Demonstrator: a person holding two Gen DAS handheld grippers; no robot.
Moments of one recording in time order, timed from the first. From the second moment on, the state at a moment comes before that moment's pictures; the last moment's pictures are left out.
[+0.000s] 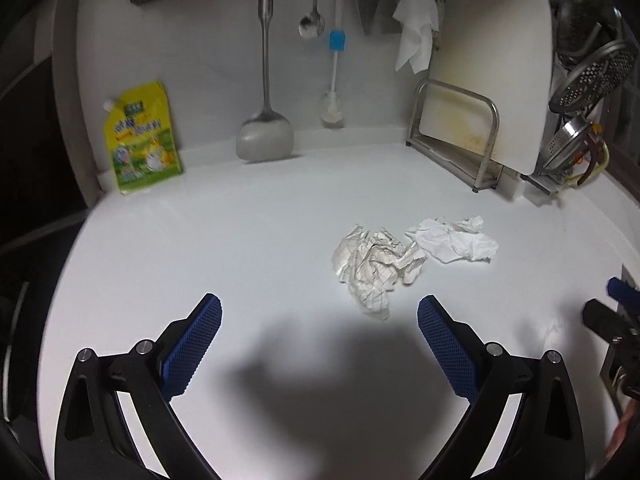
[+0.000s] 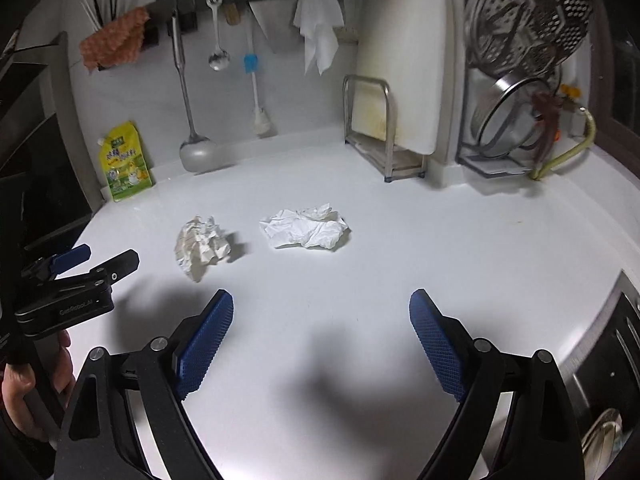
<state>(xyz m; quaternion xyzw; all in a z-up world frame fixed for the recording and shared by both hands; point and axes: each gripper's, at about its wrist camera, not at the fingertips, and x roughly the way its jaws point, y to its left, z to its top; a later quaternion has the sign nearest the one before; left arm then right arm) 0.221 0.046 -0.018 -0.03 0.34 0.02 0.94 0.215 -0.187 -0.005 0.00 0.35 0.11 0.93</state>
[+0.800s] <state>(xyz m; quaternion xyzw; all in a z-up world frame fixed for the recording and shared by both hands) 0.291 0.040 -0.045 -0.03 0.39 0.04 0.92 0.366 -0.133 -0.053 -0.07 0.44 0.12 0.89</state>
